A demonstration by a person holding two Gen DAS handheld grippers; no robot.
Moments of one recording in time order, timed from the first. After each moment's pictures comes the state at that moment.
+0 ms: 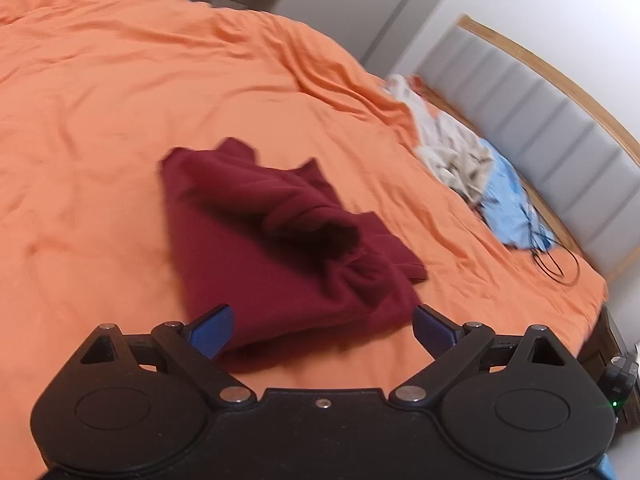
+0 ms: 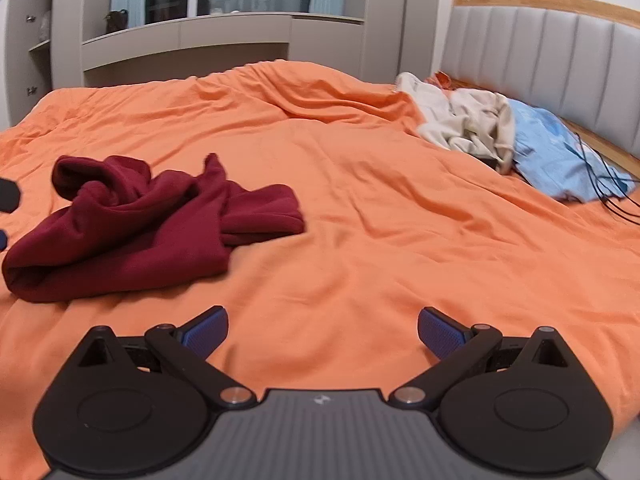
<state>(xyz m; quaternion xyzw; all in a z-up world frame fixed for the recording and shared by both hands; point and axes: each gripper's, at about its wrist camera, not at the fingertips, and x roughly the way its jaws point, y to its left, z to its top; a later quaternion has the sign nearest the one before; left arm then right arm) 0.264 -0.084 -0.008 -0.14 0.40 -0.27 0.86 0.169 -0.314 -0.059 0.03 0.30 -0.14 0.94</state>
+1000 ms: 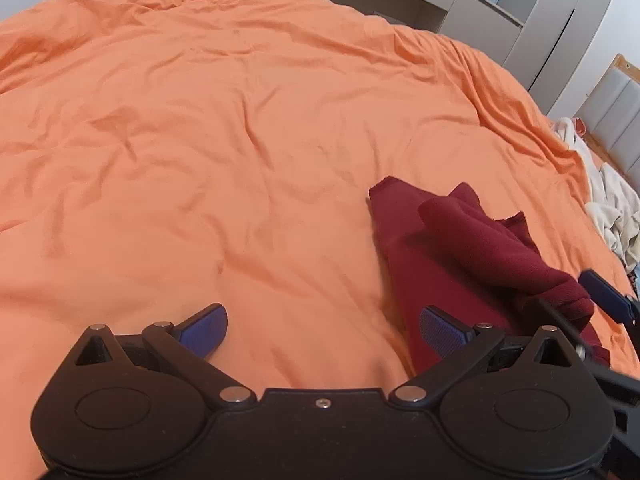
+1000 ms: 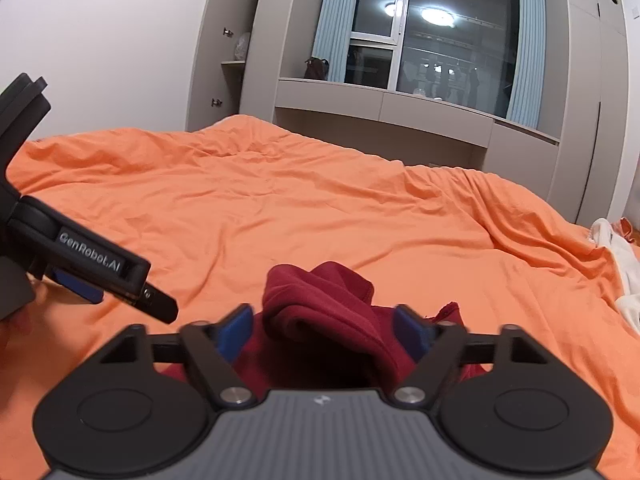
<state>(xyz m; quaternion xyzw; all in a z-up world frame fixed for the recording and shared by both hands) 0.327 -0.020 -0.033 -0.13 0.42 -0.04 0.90 0.293 -0.187 -0.029 -0.09 0.18 0.12 0.97</state>
